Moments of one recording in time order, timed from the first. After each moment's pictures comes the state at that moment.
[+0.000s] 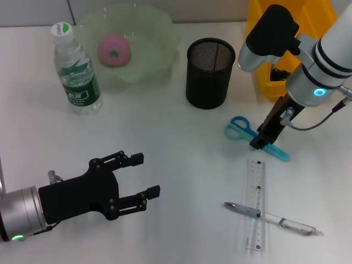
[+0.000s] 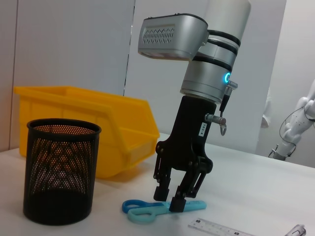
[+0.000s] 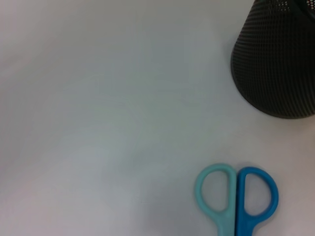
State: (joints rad) left arm -0.36 -2.07 0.83 0.30 1.78 1.56 -0.82; right arm 0.93 2.09 -1.29 -0.75 -2.72 -1.36 2.31
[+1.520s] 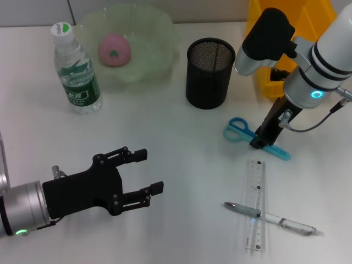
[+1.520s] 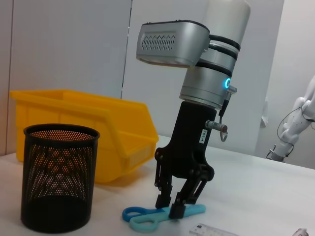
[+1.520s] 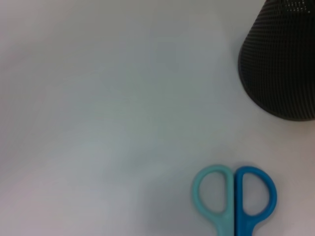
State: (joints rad) left arm -0.38 -2.07 0.82 0.29 1.78 1.55 -0.81; right arm 0.93 2.09 -1.33 -0.75 -2.70 -1.35 2.31
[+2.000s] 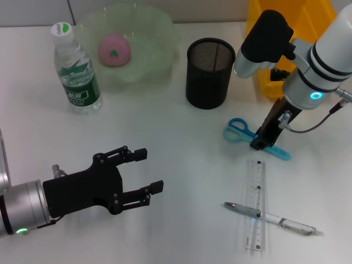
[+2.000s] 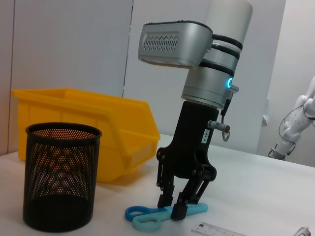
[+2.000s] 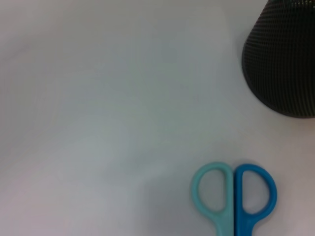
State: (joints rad) left arm -0.39 -2.07 0.82 0.29 1.78 1.55 -0.81; right arm 0.93 2.09 -1.34 -0.74 -2.70 -1.34 2.30
